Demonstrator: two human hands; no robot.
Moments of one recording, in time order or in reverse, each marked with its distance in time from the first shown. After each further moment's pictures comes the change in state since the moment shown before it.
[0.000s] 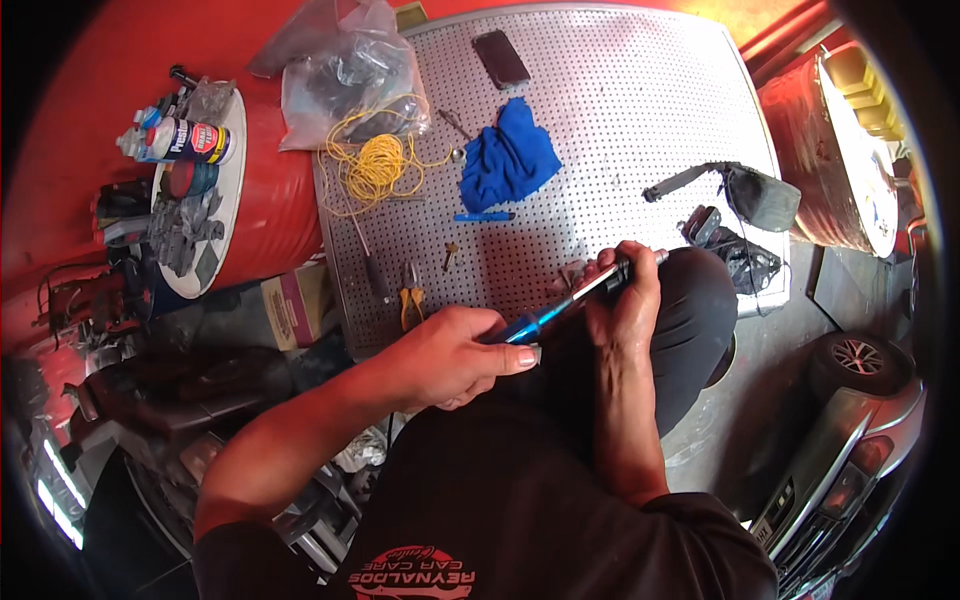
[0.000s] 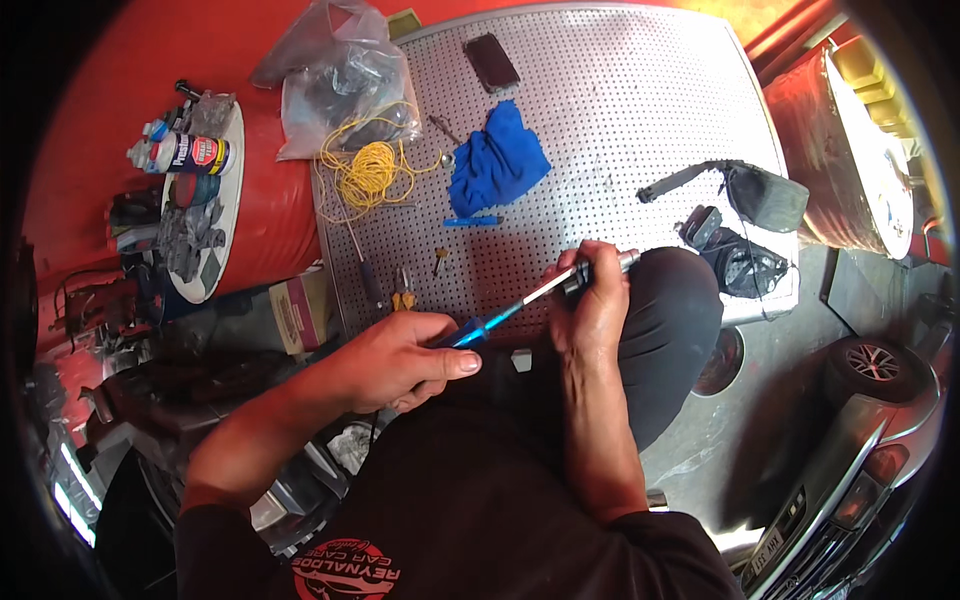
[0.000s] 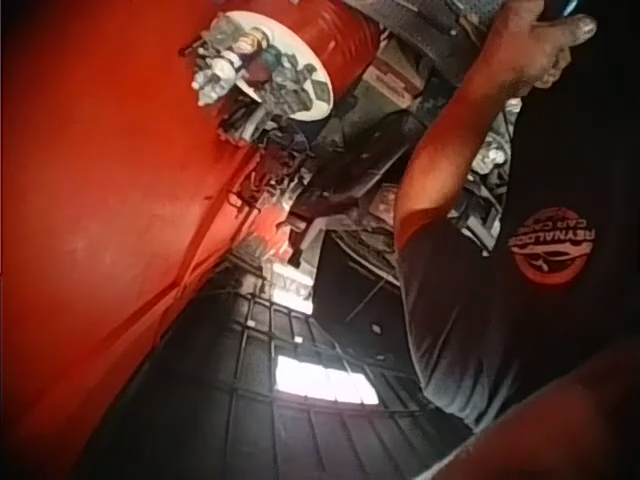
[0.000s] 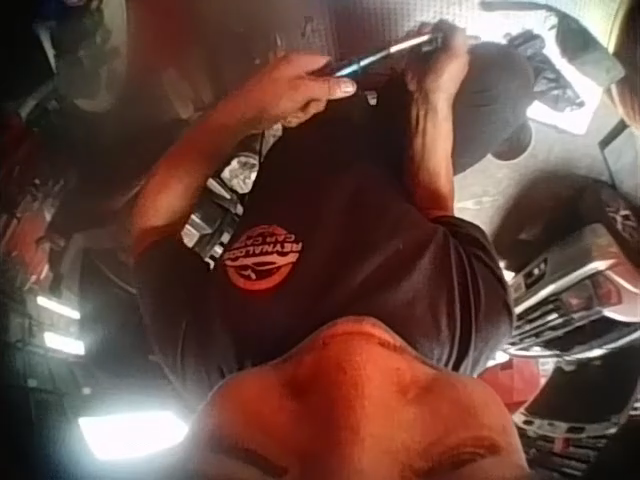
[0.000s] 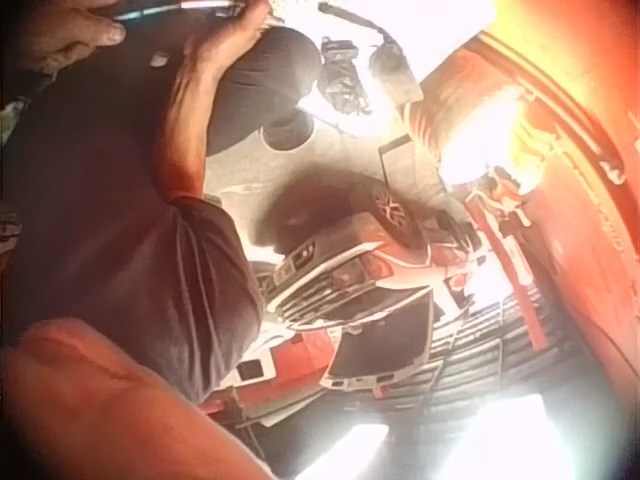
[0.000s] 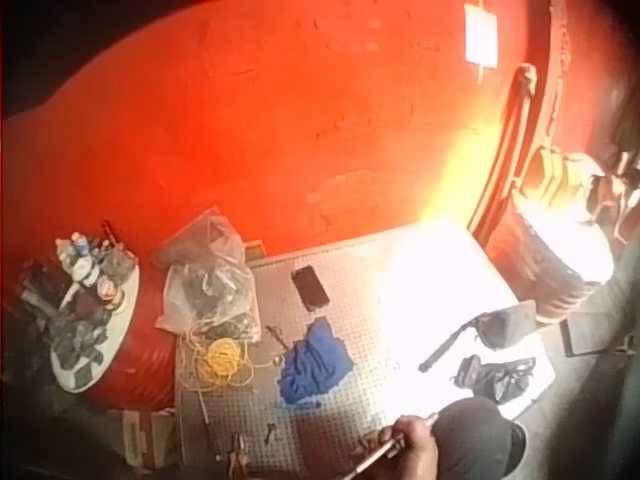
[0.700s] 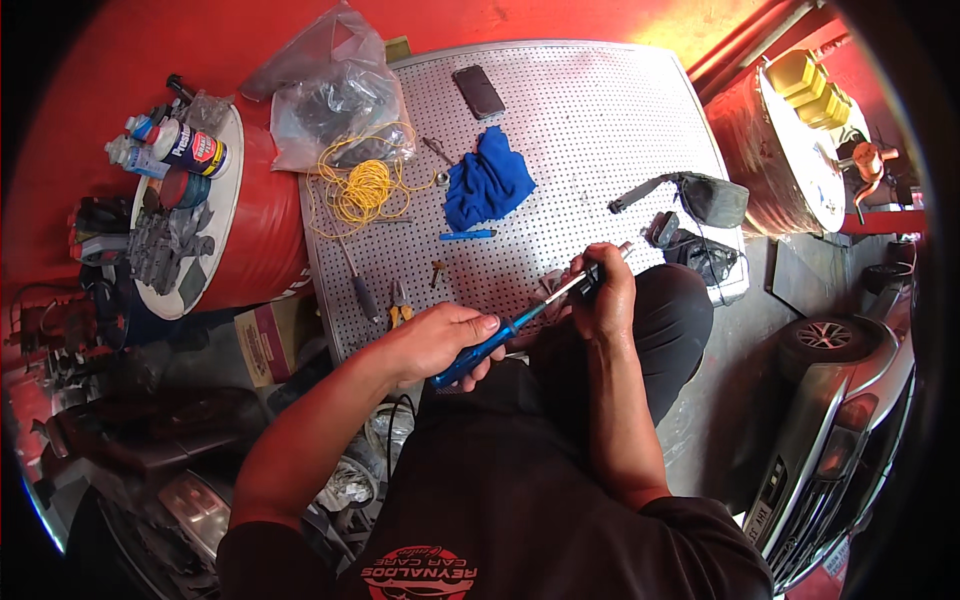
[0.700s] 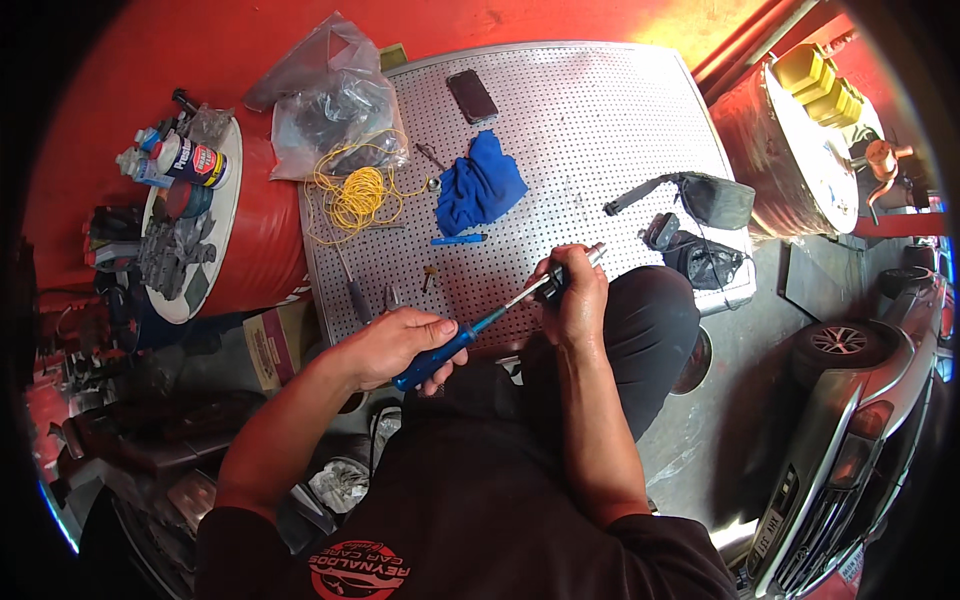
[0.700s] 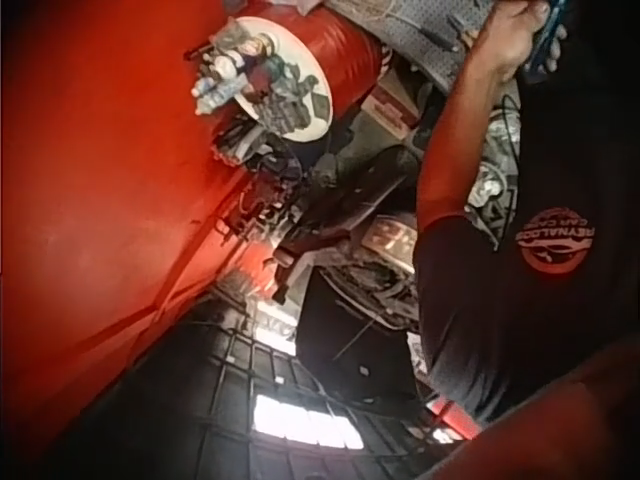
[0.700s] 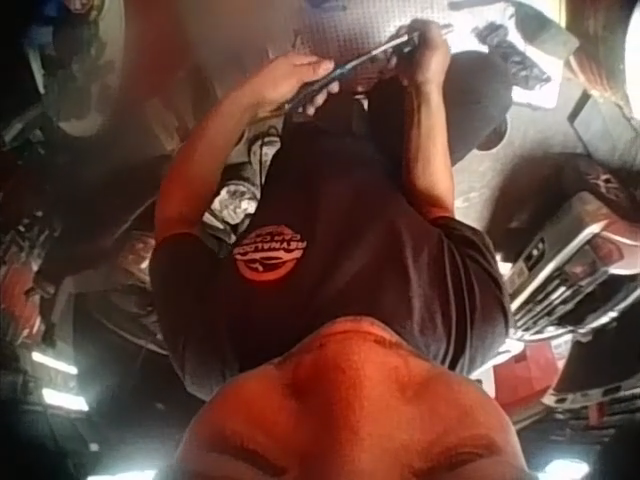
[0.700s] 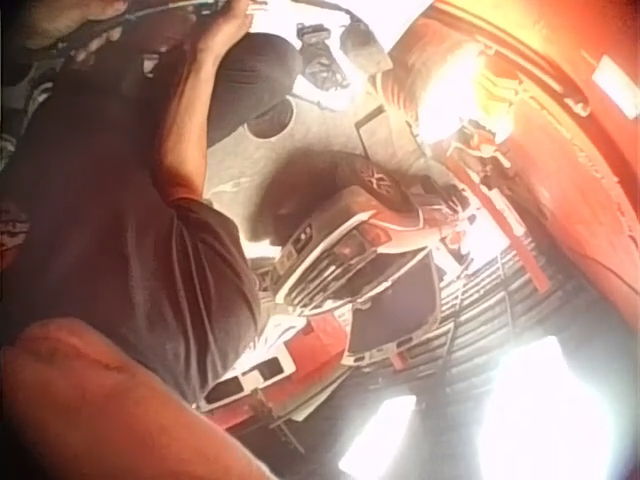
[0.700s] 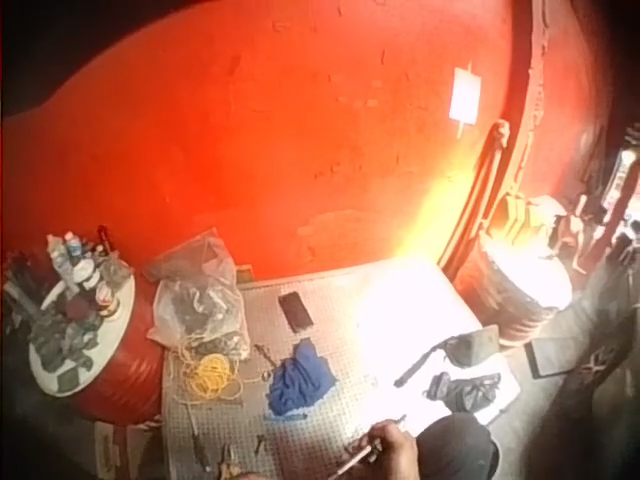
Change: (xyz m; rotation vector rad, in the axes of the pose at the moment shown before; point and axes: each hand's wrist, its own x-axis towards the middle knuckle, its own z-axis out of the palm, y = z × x) left_hand -0.017 -0.079 -0.032 -0.309 -0.221 0.124; right_hand -0.052 0.026 0.016 -0.270 -0.102 -0.107
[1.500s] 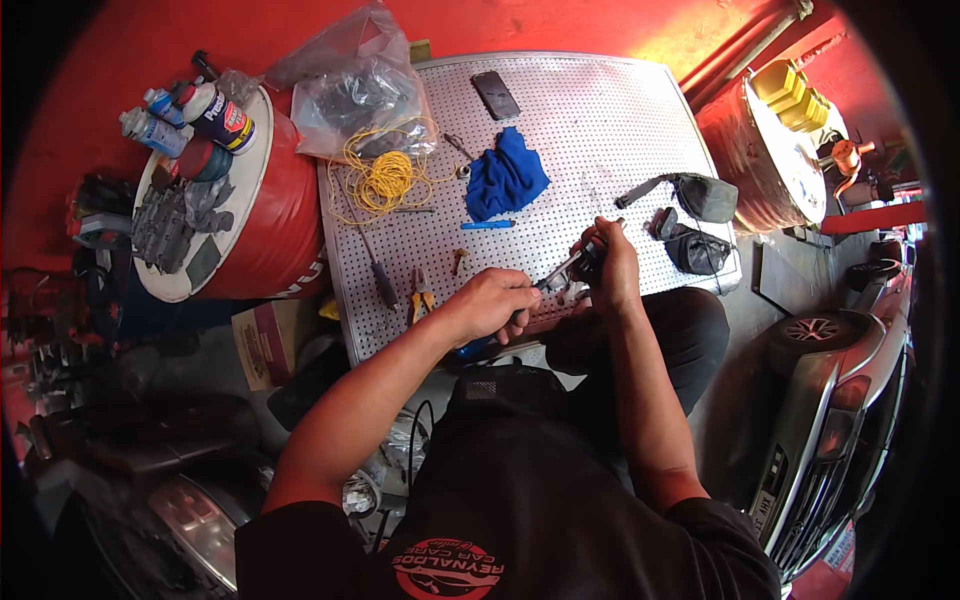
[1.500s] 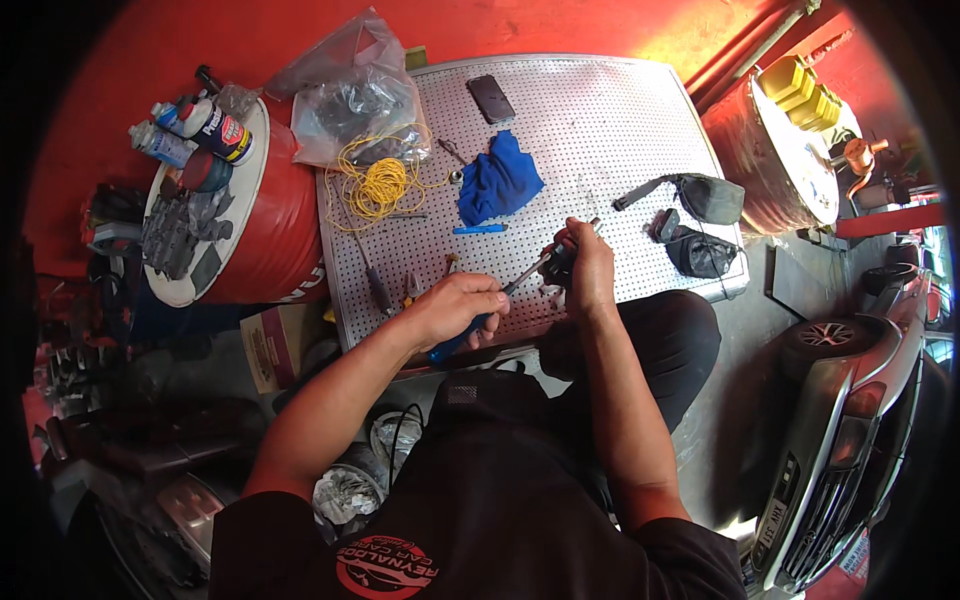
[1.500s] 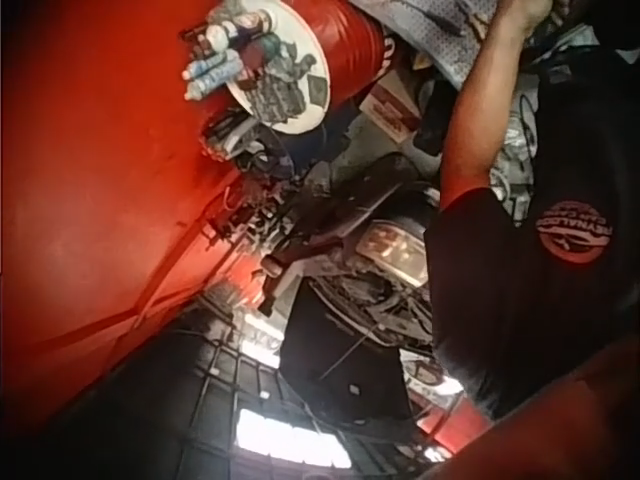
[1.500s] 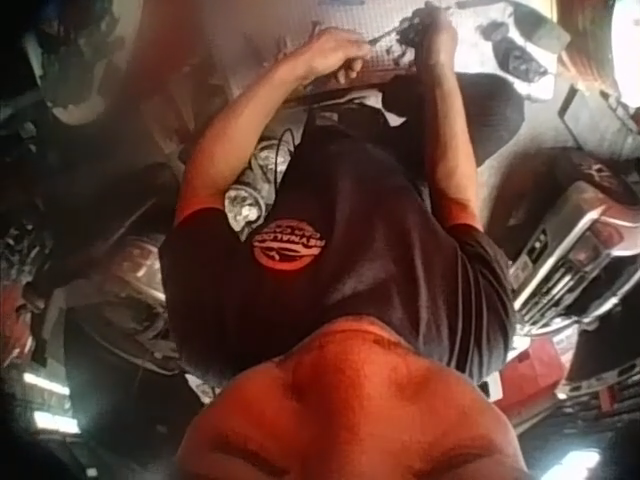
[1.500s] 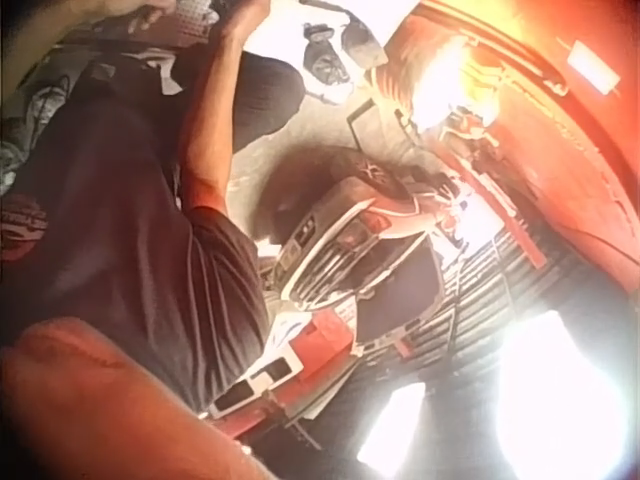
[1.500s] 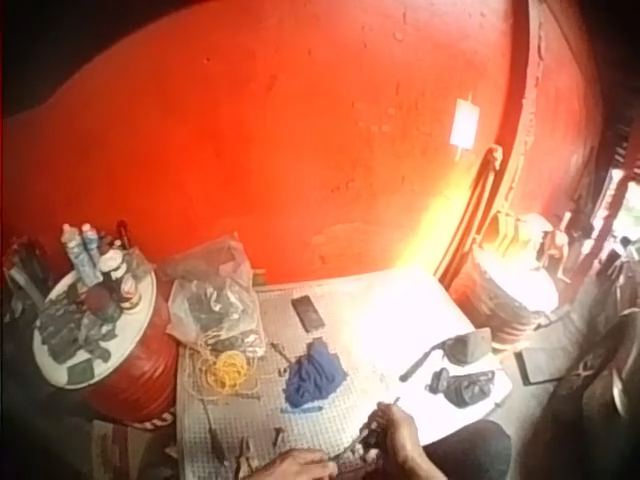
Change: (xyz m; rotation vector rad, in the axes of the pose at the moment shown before) left_hand -0.002 -0.061 -0.023 0.142 0.086 0.184; right_hand -0.042 0.042 0.030 -0.299 -0.030 0.032
